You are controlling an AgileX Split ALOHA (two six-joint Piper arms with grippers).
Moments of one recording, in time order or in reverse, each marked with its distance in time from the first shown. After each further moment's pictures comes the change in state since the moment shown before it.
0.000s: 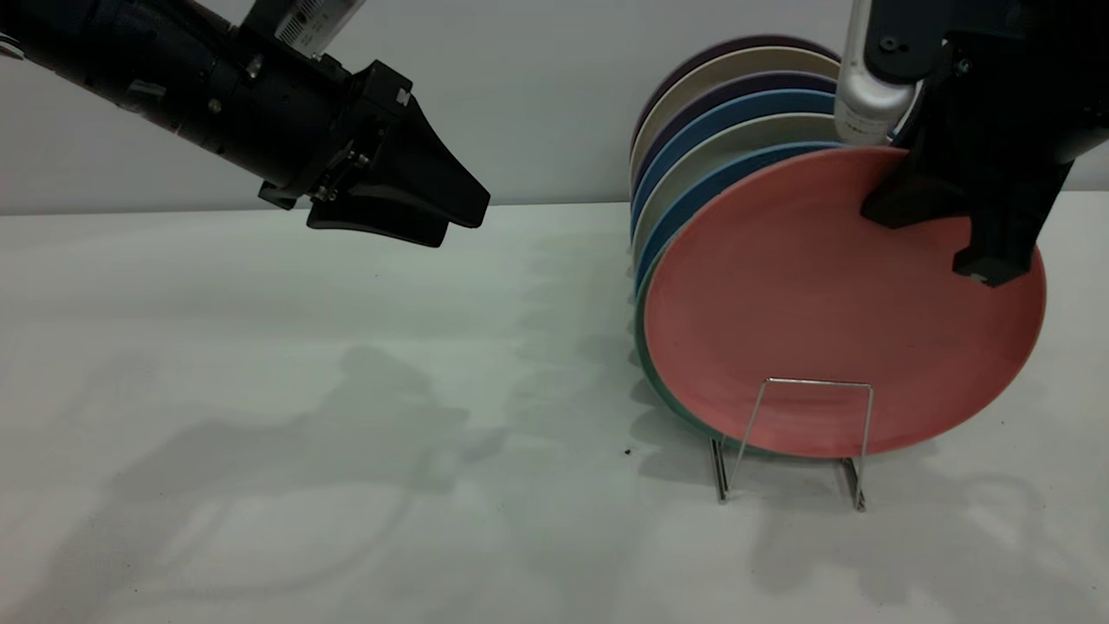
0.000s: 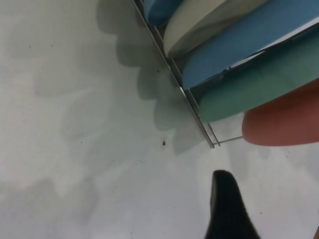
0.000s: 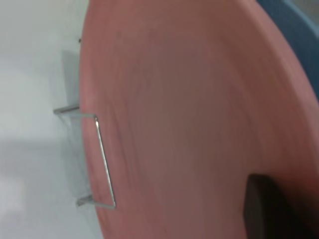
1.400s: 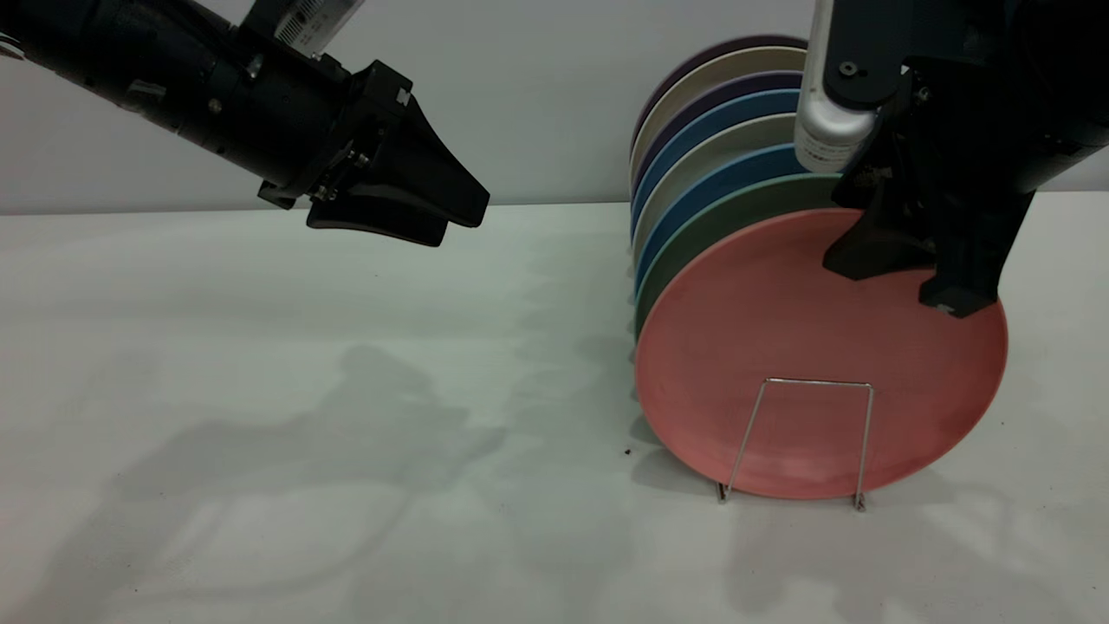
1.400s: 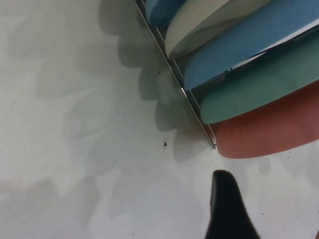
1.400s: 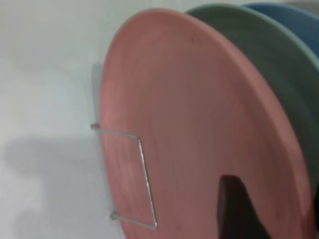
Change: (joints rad) left arm 0.000 0.000 0.000 -0.001 -0.004 0.001; right arm 0.051 0.022 -0.001 0.031 0.030 0.000
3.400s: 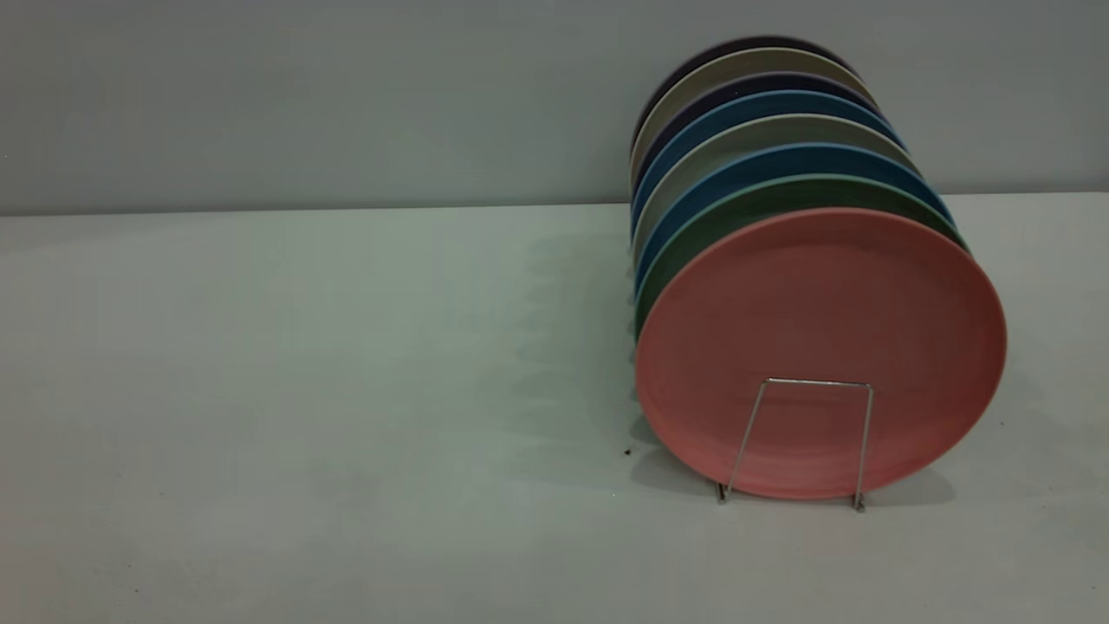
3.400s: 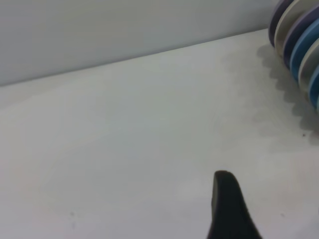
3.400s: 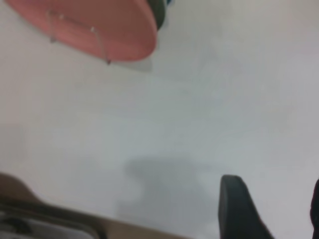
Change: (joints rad) left arm 0.160 -1.642 0.386 1.014 0.244 -0.902; right arm -0.153 -0.835 0.000 -0.556 0.939 1.321
